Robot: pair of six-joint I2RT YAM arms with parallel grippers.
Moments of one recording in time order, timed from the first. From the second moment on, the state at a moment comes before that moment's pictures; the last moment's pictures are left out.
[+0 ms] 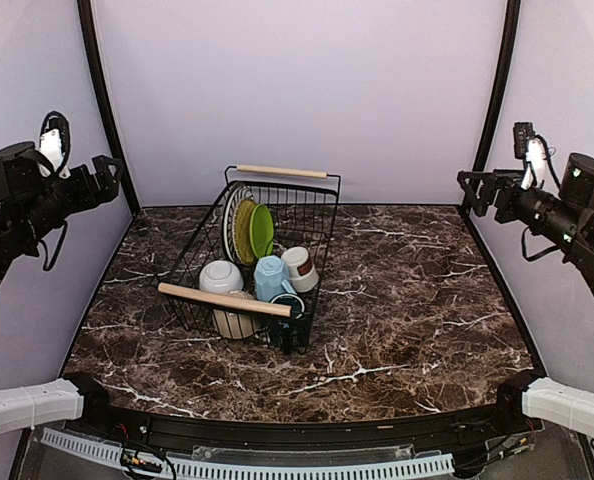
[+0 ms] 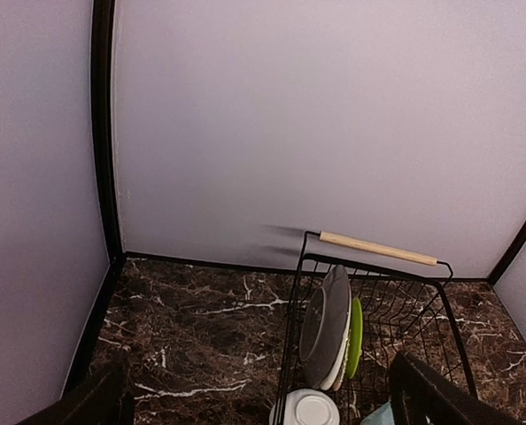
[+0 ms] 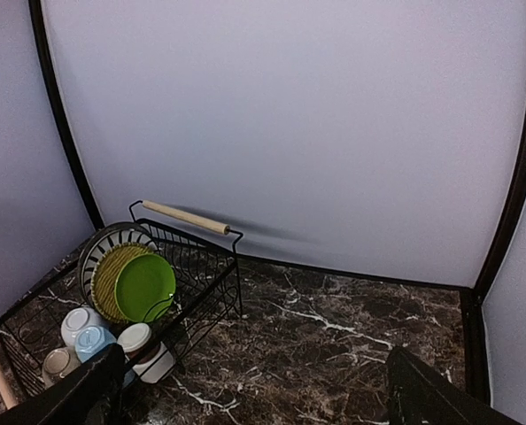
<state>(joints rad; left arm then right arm) -0.43 0.82 1.24 -0.58 -0.37 -0.26 0.33 0.75 1.07 -0.41 -0.10 0.10</state>
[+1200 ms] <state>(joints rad) -0.43 1.65 1.55 -0.62 -0.02 -0.29 0.33 1.05 0.90 -0.35 -0.16 0.19</state>
